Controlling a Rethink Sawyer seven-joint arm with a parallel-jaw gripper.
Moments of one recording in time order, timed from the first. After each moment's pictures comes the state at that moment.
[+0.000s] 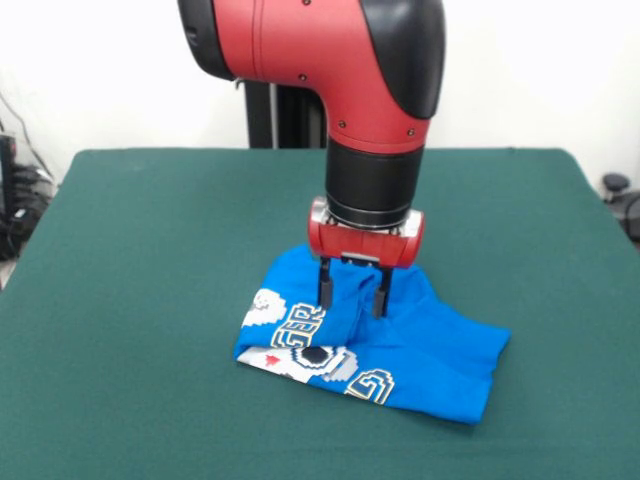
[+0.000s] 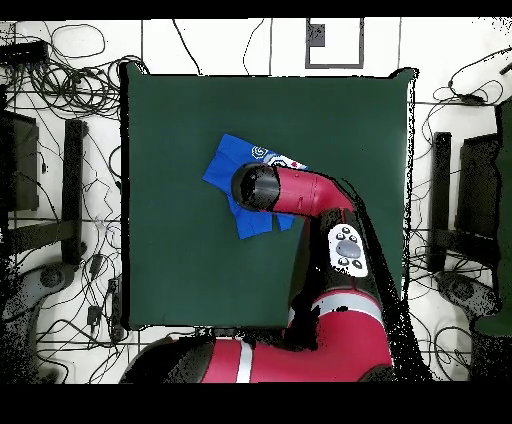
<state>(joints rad) -0.15 -0.42 -0.03 1.45 -0.04 0.45 1.83</state>
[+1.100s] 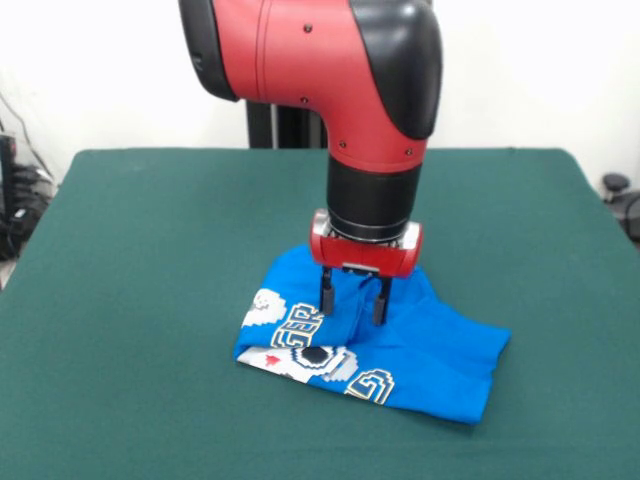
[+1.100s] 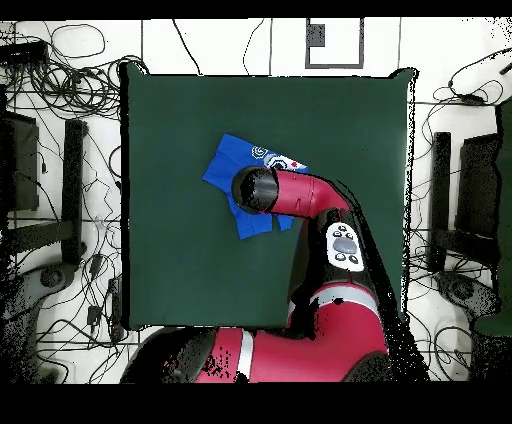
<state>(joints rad) -0.15 -0.38 -0.03 1.45 -0.04 0.45 1.83</state>
